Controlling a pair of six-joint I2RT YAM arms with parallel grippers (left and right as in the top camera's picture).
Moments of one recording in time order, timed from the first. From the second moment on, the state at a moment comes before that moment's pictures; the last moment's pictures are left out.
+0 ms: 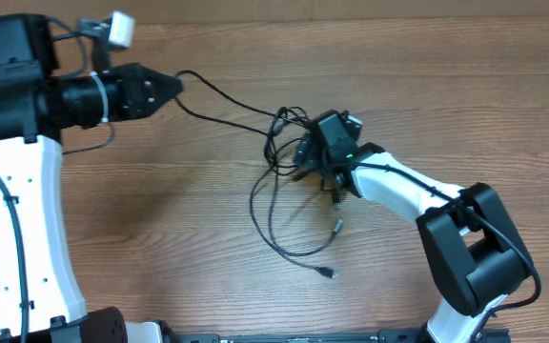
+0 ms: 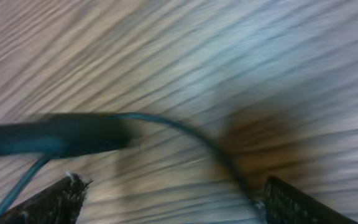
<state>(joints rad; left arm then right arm) 0.22 1.57 1.81 -1.22 0.97 -0.04 0.50 1.88 1.10 -0.31 0.14 0.91</state>
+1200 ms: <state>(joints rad) 0.52 1.57 1.81 -1.39 0.61 -0.13 0.21 1.88 1.18 -0.78 0.36 0.71</state>
